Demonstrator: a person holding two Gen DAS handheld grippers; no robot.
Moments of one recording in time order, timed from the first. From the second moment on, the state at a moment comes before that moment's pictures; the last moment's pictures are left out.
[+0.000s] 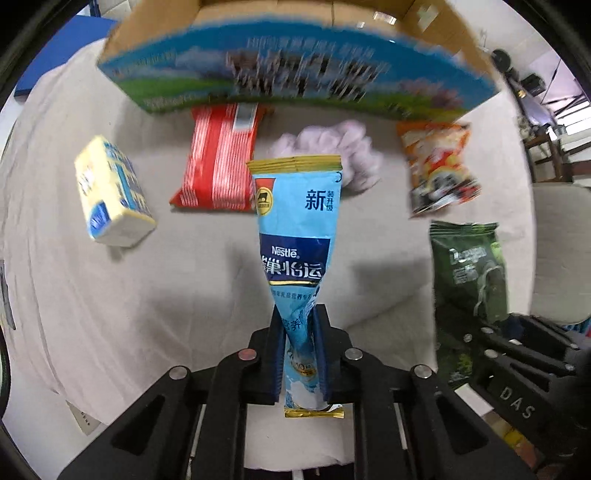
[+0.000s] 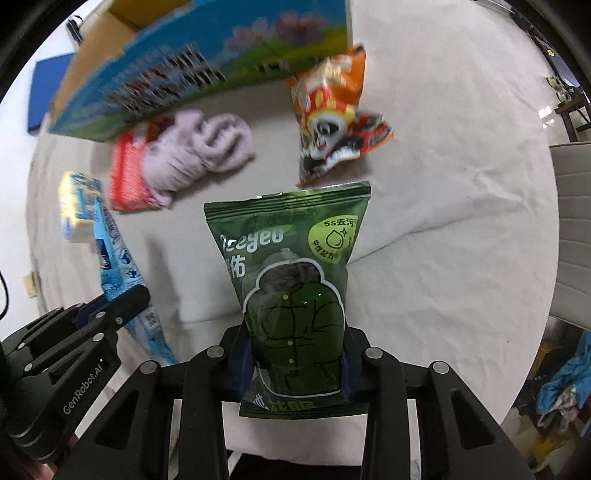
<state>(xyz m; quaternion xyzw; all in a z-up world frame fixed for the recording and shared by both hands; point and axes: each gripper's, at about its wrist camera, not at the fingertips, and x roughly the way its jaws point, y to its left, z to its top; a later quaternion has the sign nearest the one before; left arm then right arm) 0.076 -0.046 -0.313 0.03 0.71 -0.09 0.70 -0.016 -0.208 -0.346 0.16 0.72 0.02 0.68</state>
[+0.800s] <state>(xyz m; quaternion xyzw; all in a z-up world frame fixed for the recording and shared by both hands) 0.329 -0.094 -0.259 0.01 0.68 -0.16 0.72 0.234 -0.257 -0.261 0.18 0.64 0.00 0.75</state>
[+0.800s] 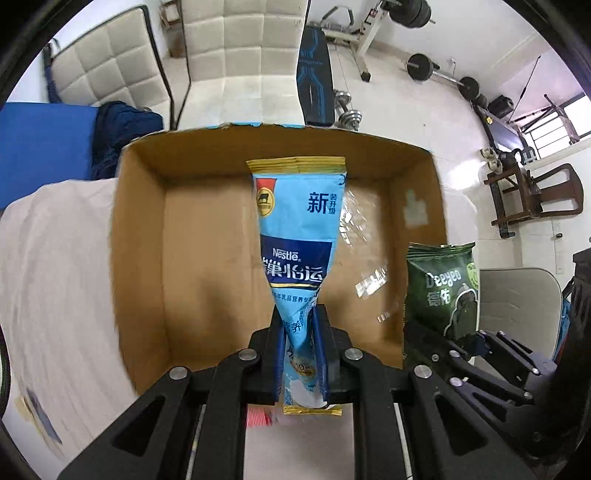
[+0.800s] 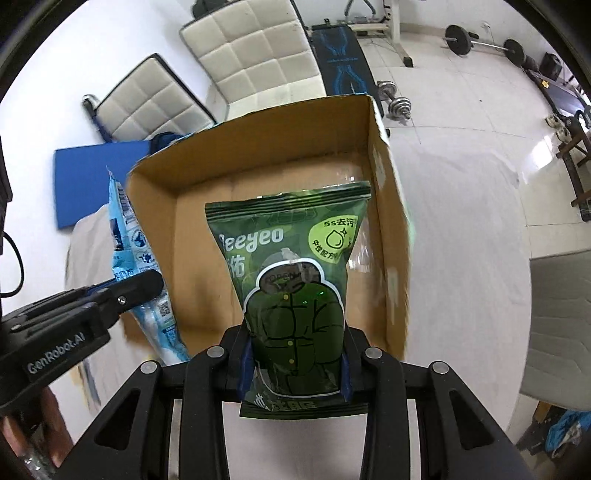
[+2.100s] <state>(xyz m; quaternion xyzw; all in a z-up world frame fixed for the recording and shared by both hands) 0.341 -0.066 -0.279 0.05 0.67 -0.09 0.73 0.292 -0.233 -0.319 0.12 0.66 -0.03 0.74</state>
